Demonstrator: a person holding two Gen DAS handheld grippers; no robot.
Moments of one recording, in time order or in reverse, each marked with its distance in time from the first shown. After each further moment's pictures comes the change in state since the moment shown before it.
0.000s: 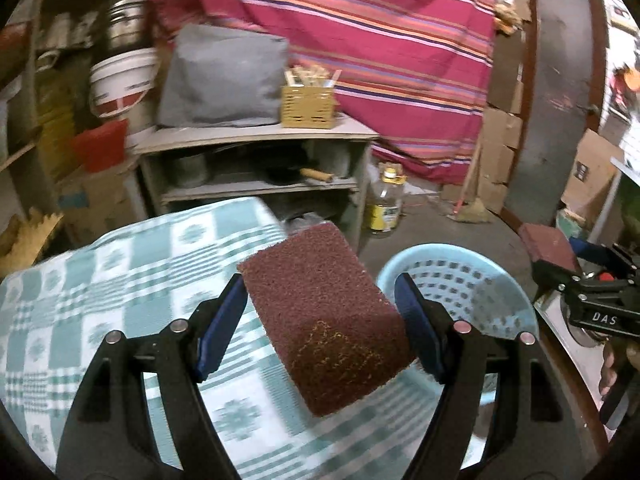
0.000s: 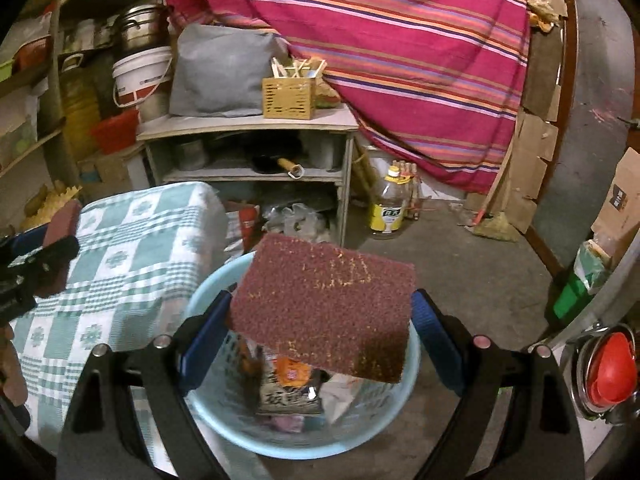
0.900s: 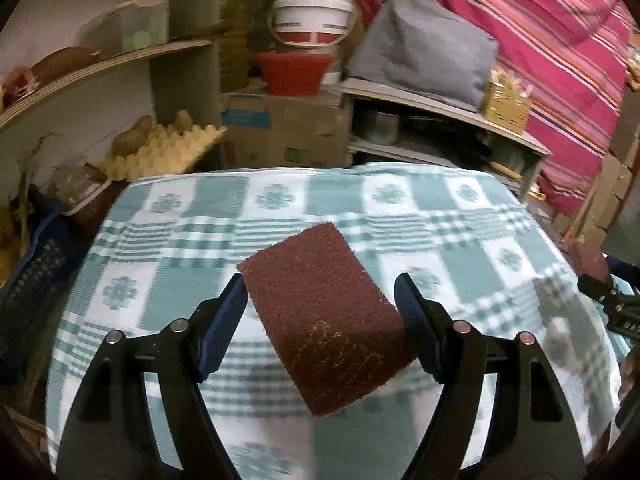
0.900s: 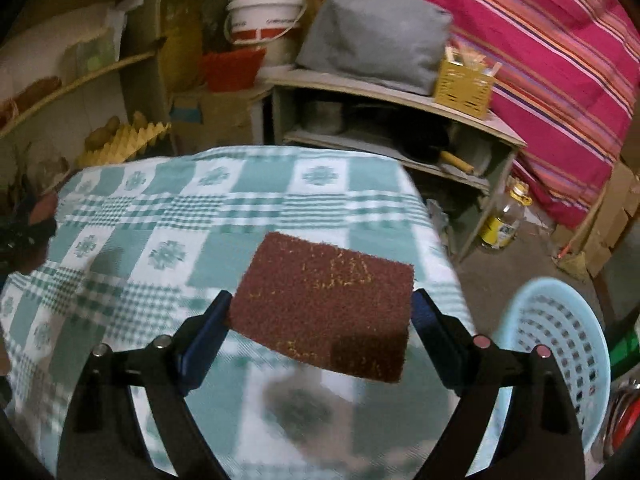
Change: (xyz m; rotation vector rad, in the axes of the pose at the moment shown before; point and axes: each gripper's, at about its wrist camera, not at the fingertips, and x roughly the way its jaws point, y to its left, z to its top) left arm -0.066 0.323 -0.088 -0.280 0.083 0.318; right arm 0.051 0.282 -0.005 -0.202 0.086 0.210
